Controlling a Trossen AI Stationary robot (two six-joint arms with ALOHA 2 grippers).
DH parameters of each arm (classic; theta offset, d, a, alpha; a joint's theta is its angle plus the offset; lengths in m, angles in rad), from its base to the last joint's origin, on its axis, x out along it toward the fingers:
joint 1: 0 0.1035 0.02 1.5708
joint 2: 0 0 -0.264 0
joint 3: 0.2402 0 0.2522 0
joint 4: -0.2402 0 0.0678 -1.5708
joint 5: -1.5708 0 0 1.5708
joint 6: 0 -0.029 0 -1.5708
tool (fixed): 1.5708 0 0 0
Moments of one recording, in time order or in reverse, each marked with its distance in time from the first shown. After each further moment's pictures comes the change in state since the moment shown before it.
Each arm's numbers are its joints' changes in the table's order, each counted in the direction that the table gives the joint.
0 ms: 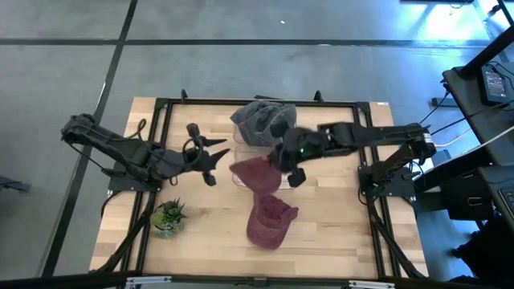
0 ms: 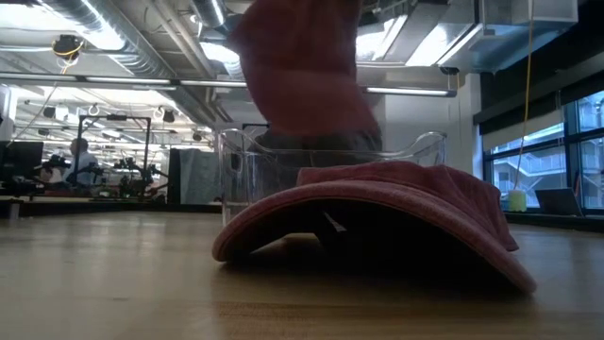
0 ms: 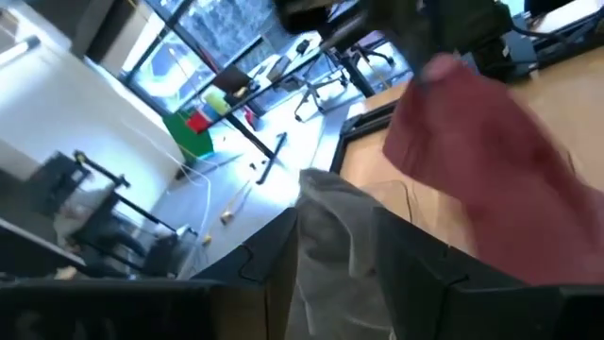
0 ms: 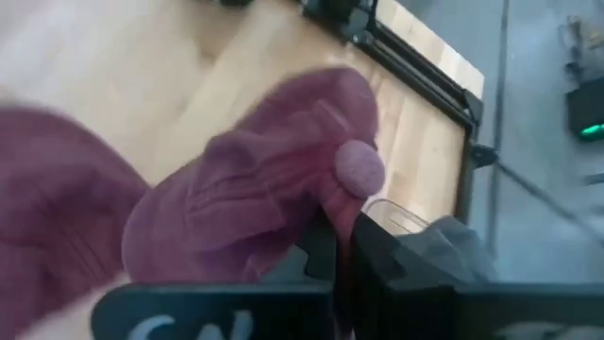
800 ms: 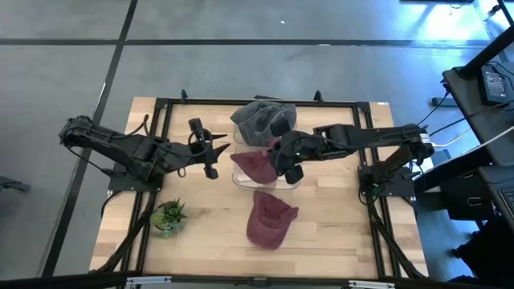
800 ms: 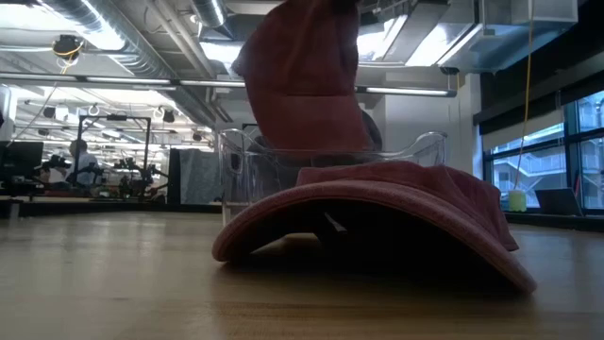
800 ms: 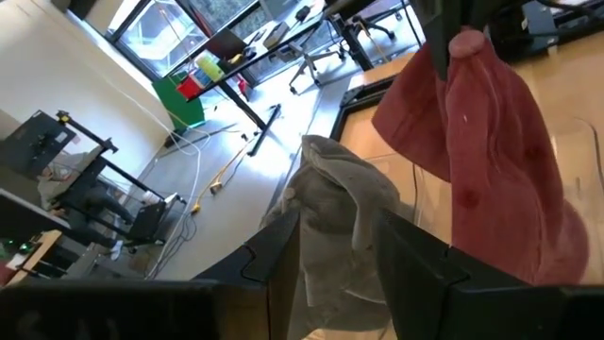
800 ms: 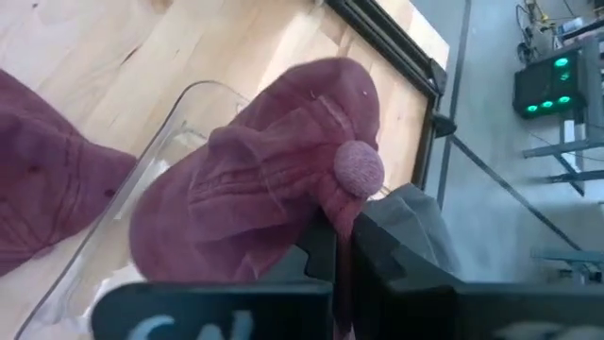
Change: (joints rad) left arm 0.100 0.010 0.000 -0.091 -0.080 0.099; right arm 0.026 -0.020 -0.012 -0.014 -0.165 0.056
